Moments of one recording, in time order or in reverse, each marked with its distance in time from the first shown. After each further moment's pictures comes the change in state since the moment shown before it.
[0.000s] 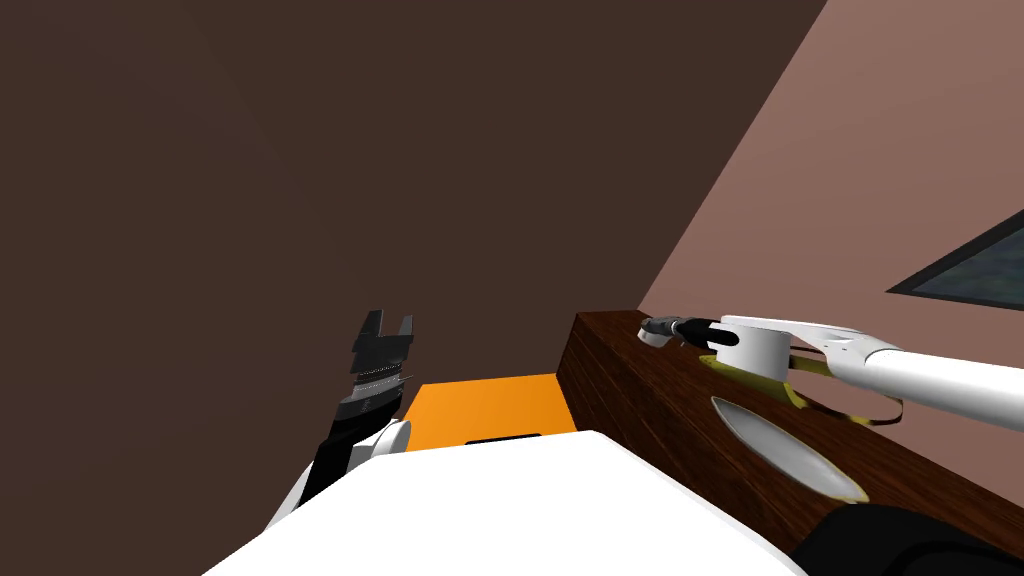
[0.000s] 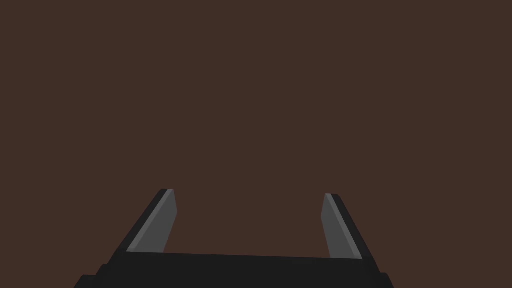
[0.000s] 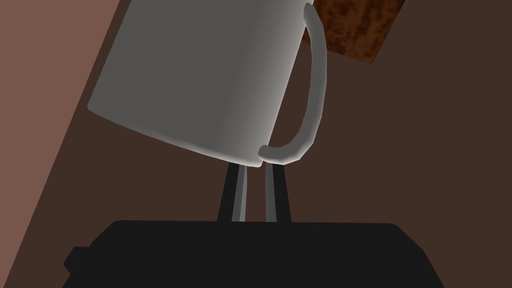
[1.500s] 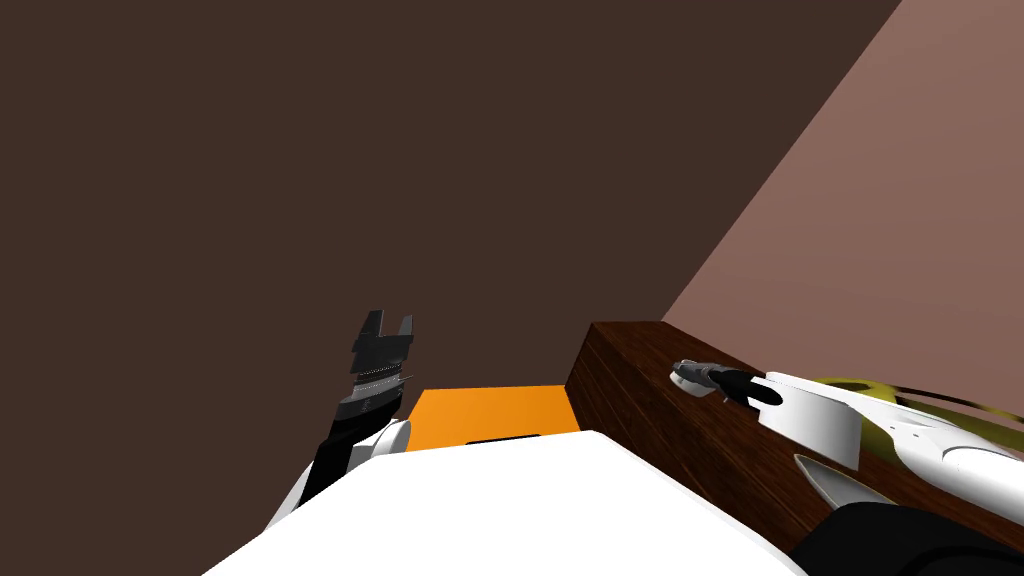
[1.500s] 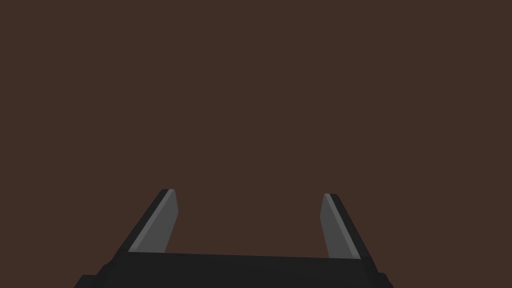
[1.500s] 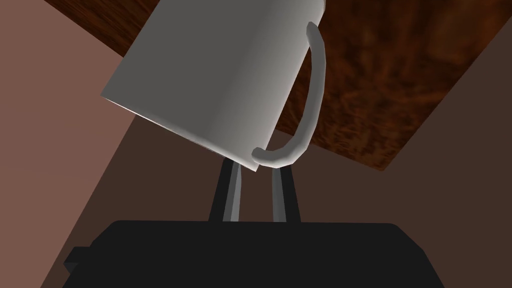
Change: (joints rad) left arm 0.000 0.000 0.000 0.000 0.000 0.000 0.000; right arm -0.074 0.270 0.198 0.137 0.093 0.028 0.115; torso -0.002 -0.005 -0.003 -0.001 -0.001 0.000
